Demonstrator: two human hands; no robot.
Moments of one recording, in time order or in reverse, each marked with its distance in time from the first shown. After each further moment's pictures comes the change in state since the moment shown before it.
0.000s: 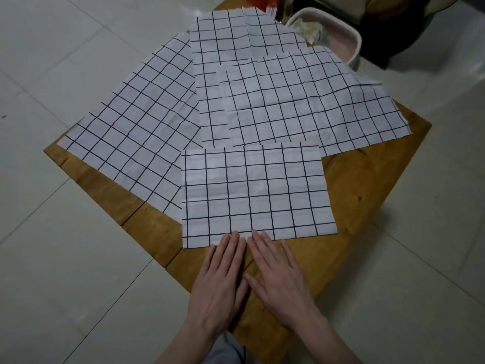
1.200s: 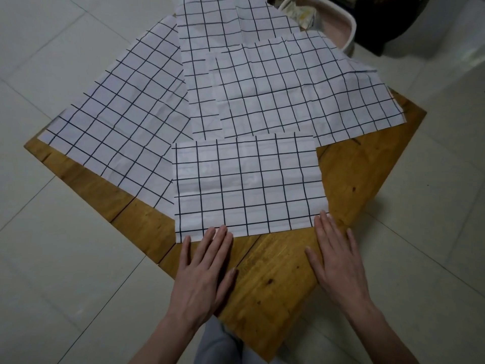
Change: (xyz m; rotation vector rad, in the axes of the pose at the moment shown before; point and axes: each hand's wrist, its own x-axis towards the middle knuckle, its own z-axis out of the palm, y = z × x) left_hand -0.003 -0.025 -0.008 -0.005 -0.043 0.001; right_hand -0.039 0.104 -0.008 0.041 0.125 0.316
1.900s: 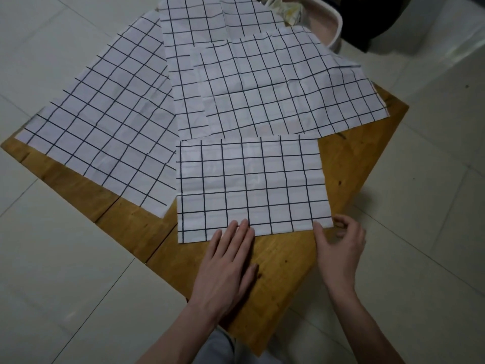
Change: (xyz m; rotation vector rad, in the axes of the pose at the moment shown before) left_hand 0.028 0.052 0.005 -0.028 -0.062 0.119; right_hand 0.014 -0.023 -0.027 0.696 0.369 0.725
